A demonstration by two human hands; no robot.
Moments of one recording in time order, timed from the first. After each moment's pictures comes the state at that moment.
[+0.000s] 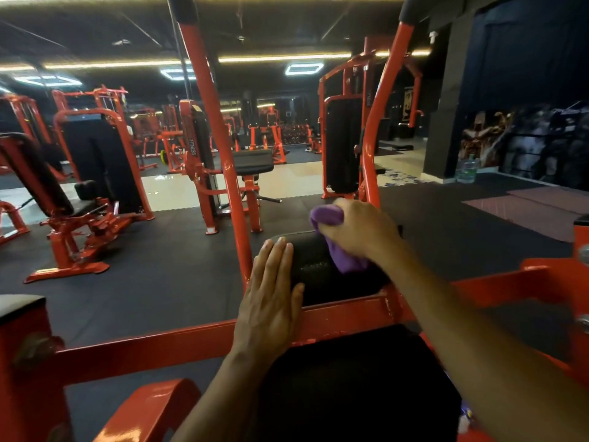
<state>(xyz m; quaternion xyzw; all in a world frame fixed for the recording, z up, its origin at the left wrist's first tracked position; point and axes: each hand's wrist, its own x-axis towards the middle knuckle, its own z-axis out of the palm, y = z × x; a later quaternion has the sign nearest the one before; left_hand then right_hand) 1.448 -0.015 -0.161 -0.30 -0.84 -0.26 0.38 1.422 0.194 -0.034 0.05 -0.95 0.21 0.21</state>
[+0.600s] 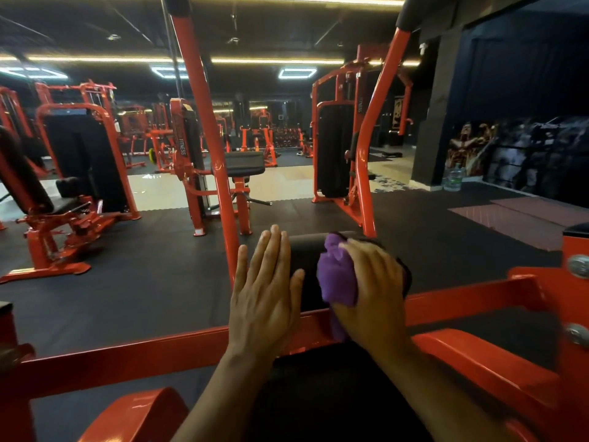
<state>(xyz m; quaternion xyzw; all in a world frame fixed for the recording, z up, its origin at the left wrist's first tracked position) 1.450 0.004 -0.142 -0.24 -0.84 -0.20 0.43 1.484 0.193 -0.138 0.11 -0.84 0.22 0.49</state>
